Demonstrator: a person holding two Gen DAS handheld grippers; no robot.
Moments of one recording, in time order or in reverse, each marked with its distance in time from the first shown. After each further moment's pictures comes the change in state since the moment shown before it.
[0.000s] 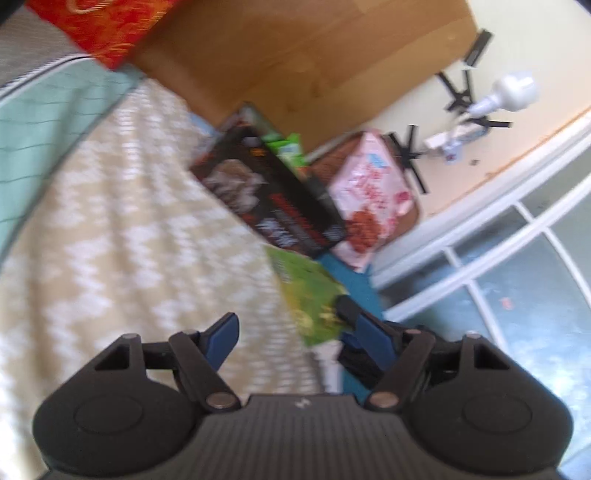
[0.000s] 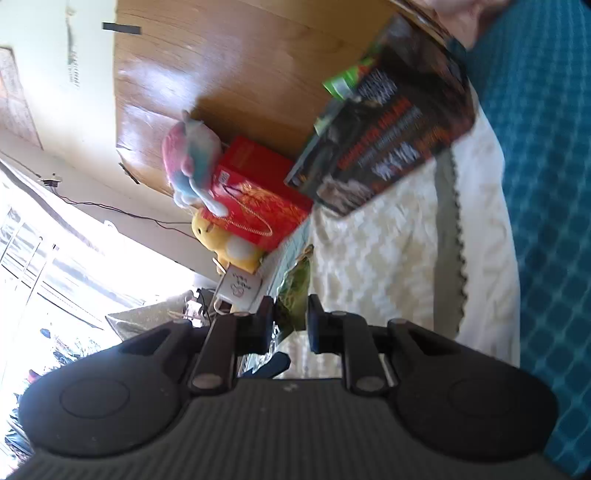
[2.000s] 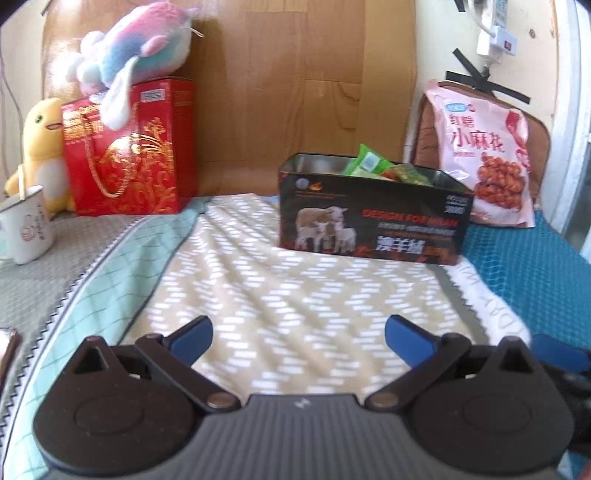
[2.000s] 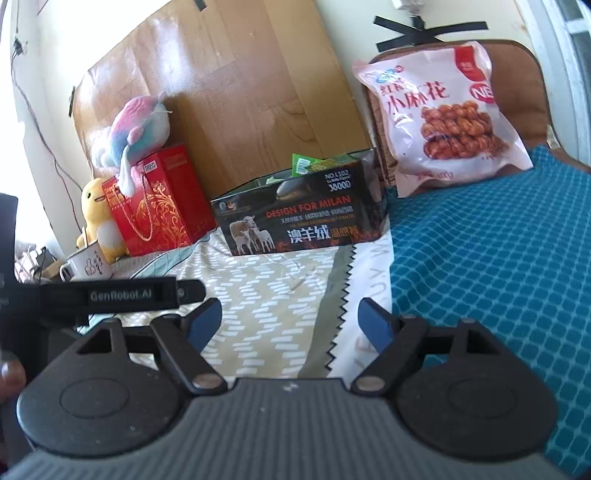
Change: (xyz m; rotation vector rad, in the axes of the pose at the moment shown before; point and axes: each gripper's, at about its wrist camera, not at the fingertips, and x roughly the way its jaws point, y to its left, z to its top) left arm 0.055 -0.063 -0.036 0.536 -0.177 0.781; right arm -0.015 0.038 -0.064 -0.555 -0.285 -0.549
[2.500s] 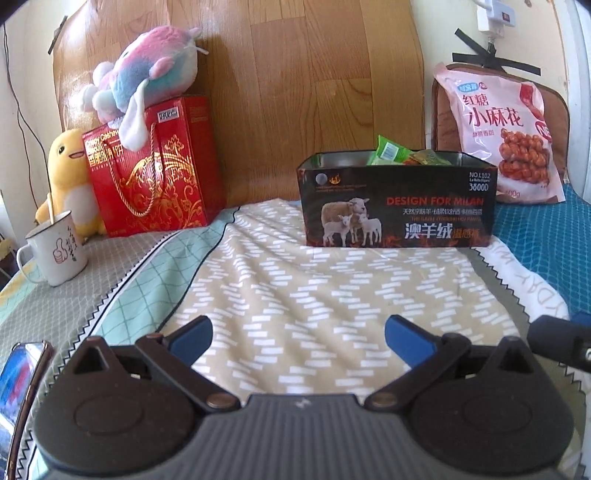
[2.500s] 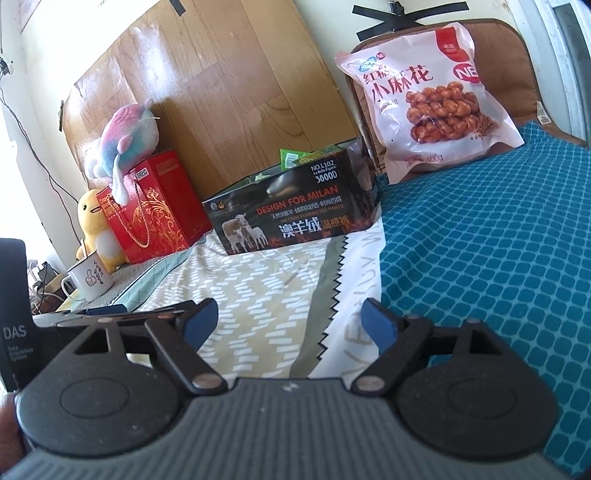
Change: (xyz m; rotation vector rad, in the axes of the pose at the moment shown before) left arm 0.002 -0.011 -0.010 0.092 -0.035 0.130; right arm 0.002 -0.008 -0.001 0.056 0.019 0.012
